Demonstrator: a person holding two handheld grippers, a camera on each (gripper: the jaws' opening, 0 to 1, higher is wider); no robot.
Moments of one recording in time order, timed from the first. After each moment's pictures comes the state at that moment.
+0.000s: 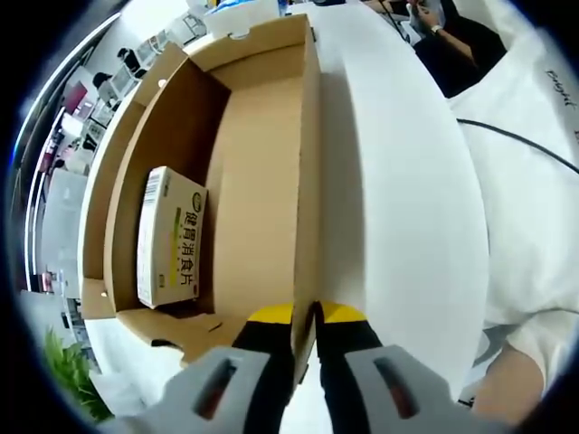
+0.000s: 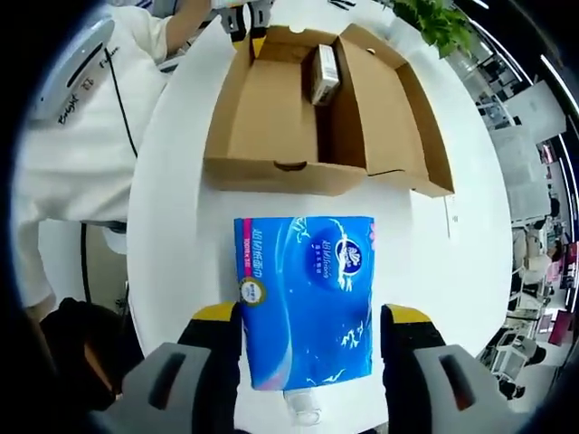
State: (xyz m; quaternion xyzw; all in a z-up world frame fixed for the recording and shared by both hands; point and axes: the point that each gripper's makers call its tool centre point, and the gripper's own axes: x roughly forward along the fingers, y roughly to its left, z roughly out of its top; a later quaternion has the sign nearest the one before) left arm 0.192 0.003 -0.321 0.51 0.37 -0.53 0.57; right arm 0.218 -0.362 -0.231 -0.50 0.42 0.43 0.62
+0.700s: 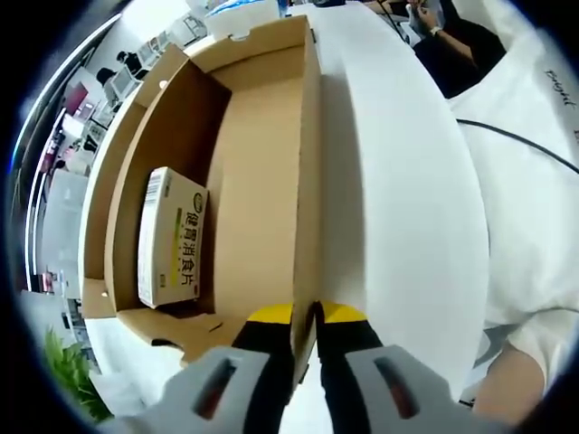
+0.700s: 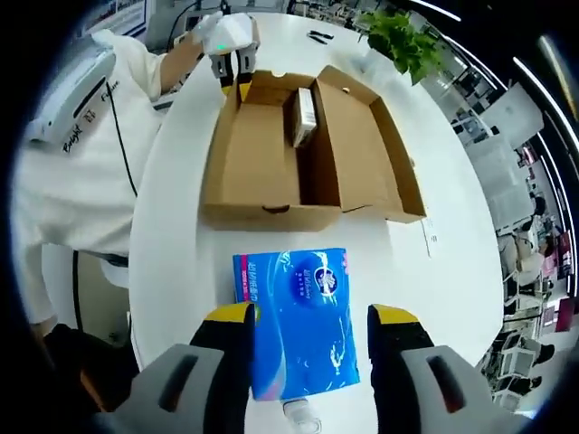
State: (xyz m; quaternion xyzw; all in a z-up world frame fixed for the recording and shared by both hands) left arm 0.192 0.002 -0.321 0.51 0.37 -0.53 0.57; right arm 0.228 -0.338 -0.196 -0.42 0.34 0.45 0.71
